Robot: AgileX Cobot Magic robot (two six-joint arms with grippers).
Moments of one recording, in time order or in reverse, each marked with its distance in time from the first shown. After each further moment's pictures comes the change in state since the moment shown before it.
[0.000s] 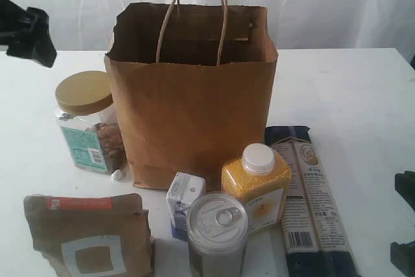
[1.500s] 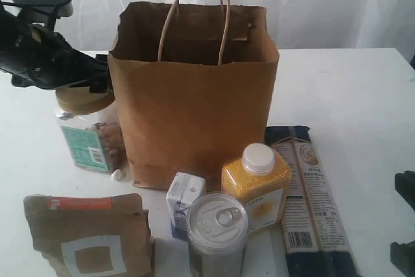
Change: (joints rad) left arm 0.000 0.239 0.196 -0.067 -0.548 -0.095; right arm 0.000 0.000 0.000 0.000 0.000 0.002
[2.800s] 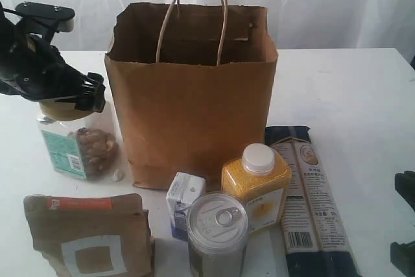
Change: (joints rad) left arm 0.000 -0.021 0.002 0.066 0.147 0.063; right arm 0.000 0.000 0.000 0.000 0.000 0.000
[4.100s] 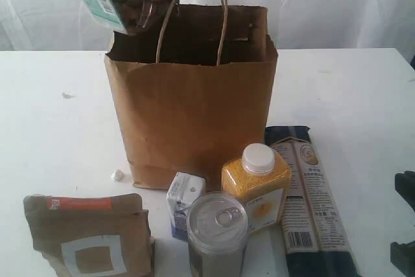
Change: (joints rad) left arm 0.000 -0.214 -0.508 -0.608 0.191 0.524; right arm 0.000 0.000 0.000 0.000 0.000 0.000
